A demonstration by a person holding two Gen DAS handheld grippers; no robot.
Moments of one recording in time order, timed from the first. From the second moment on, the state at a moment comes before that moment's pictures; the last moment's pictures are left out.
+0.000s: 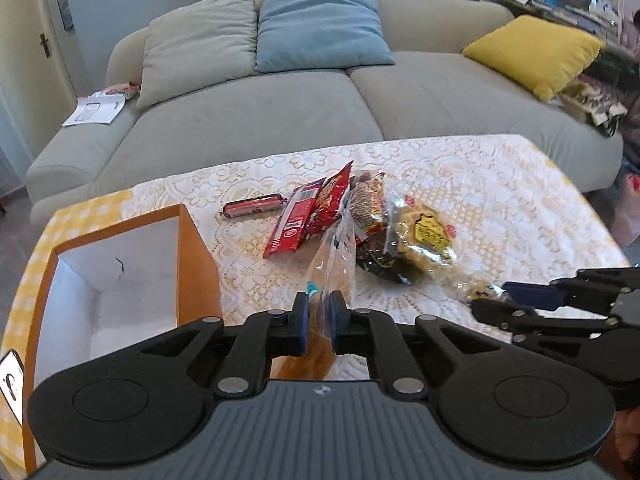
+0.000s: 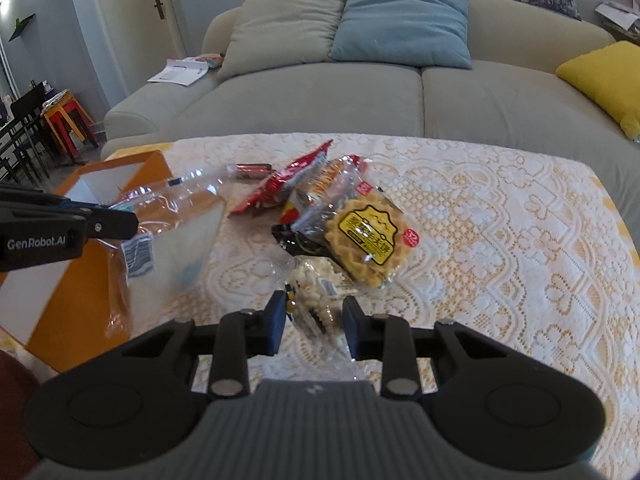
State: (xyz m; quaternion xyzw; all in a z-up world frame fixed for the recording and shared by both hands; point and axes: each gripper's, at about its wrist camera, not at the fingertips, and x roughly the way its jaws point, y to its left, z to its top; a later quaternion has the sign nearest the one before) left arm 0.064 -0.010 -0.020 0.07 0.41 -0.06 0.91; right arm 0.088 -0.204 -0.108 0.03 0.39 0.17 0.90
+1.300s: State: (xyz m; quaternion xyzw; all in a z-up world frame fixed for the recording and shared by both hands) left arm 0.095 0.151 0.063 -0.03 0.37 0.07 0.93; right arm 0.115 -0.033 -0.003 0.10 0.33 0.36 0.86
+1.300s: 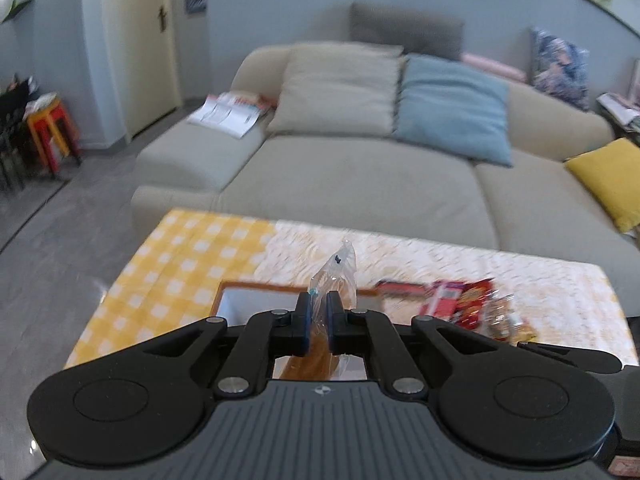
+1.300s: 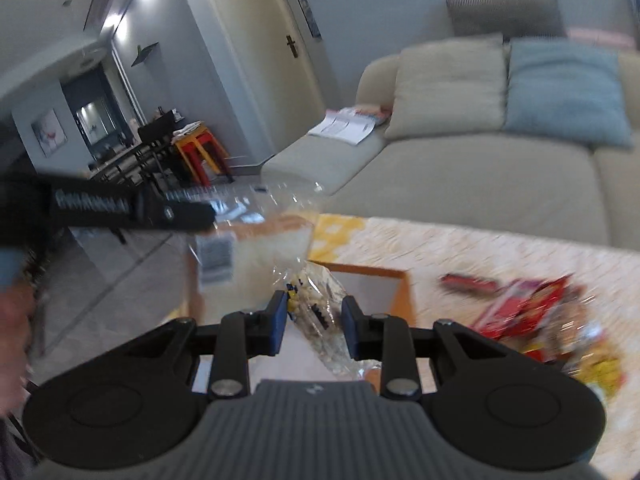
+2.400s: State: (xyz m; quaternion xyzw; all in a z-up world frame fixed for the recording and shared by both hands) left arm 0.174 0.179 -0.050 -0.07 0.47 0.07 0.88; right arm 0.185 0.052 -0.093 -0.02 0.42 0.32 0.85
